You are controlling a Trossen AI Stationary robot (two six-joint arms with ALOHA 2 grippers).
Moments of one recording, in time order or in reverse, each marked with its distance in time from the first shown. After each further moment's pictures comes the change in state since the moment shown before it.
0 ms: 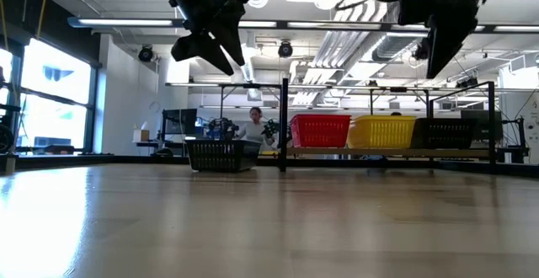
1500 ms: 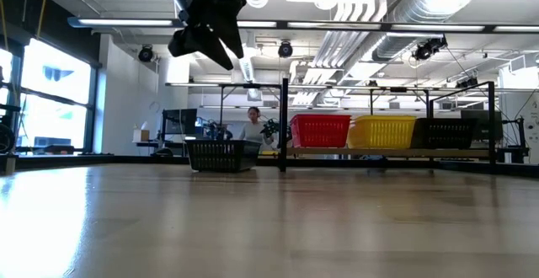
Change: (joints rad) left arm -0.095 0.000 0.000 -0.007 -0.002 -0.037; right arm 1.295 0.334 0.031 0.533 0.257 1.062
